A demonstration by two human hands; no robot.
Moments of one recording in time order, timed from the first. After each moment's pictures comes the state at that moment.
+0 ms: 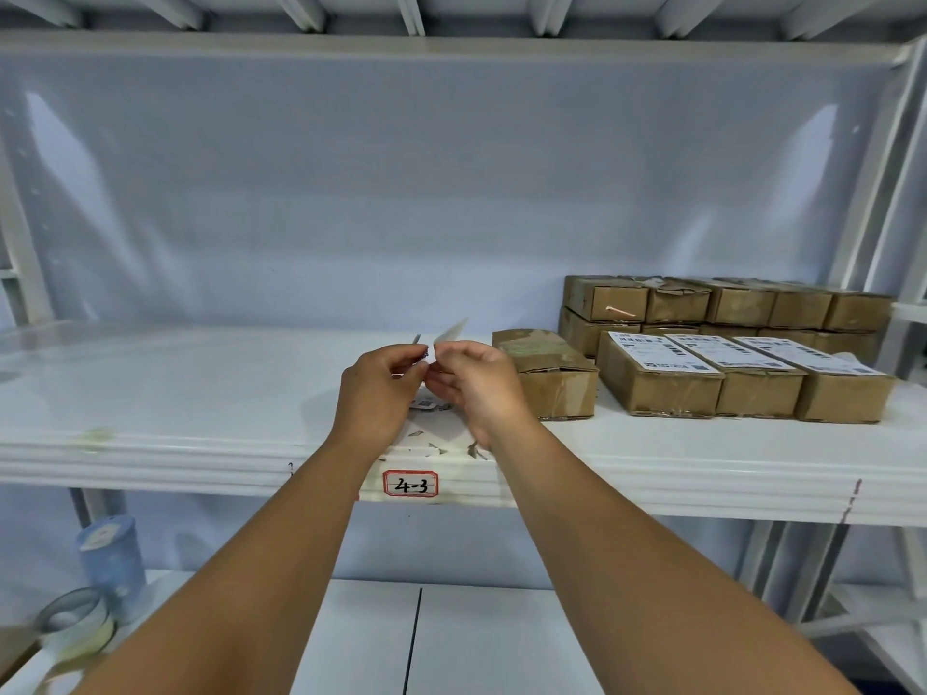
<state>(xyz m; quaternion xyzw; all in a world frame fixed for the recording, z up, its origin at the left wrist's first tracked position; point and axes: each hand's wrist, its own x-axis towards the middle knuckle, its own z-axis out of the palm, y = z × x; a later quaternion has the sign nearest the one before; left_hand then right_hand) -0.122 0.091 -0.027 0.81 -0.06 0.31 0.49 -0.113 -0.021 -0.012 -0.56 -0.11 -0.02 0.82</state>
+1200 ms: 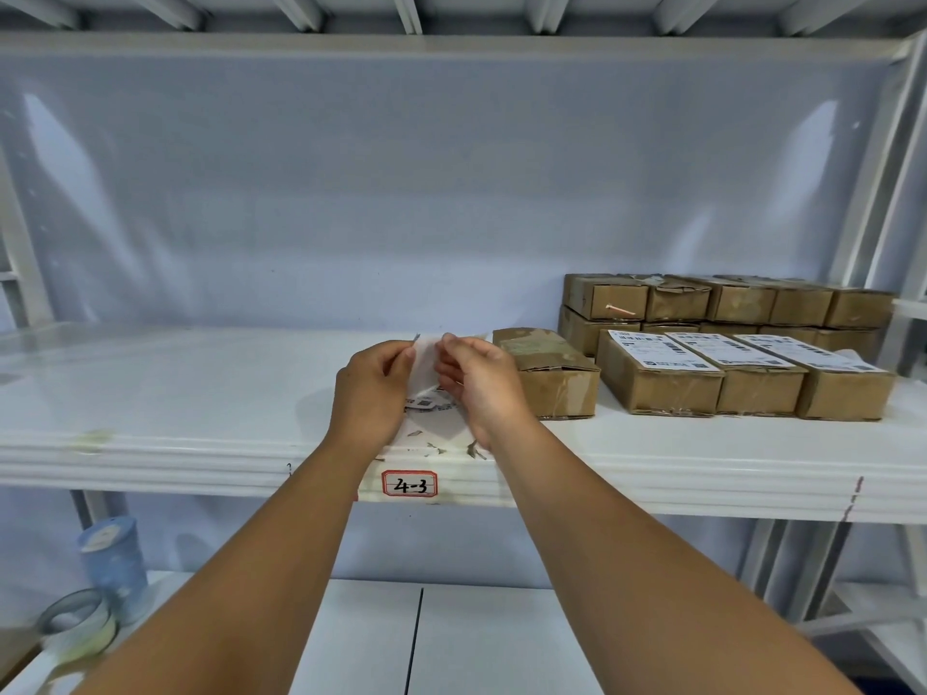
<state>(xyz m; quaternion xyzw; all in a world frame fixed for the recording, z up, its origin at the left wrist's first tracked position) -0.124 0.091 -0.027 0.81 -0.05 0.33 0.48 -0.102 -0.023 -0.018 -0.58 -0.09 -0.05 0.81</state>
